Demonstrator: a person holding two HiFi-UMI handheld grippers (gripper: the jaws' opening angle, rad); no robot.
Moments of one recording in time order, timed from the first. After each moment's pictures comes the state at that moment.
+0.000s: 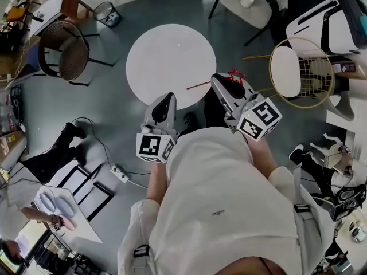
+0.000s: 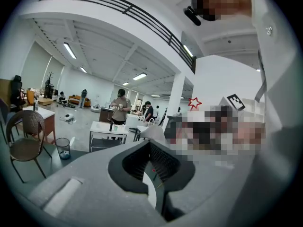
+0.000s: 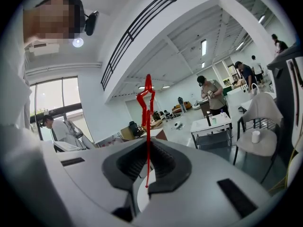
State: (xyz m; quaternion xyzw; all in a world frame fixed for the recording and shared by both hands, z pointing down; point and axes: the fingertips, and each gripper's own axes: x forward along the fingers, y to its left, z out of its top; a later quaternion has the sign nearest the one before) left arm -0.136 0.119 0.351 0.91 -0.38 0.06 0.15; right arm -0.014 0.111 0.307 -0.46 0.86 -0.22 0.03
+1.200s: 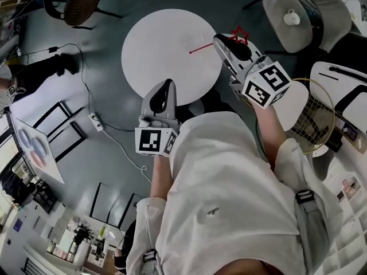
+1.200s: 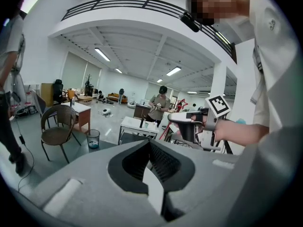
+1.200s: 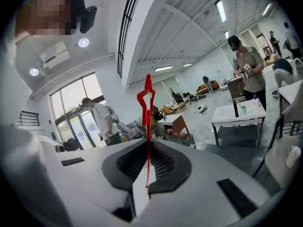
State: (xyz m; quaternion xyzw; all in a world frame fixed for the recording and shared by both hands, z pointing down) left arm -0.075 -0.029 0.384 0.79 -0.58 0.08 0.21; right arm 0.029 -0.151 0.371 -0.28 0.92 -0.26 -0.05
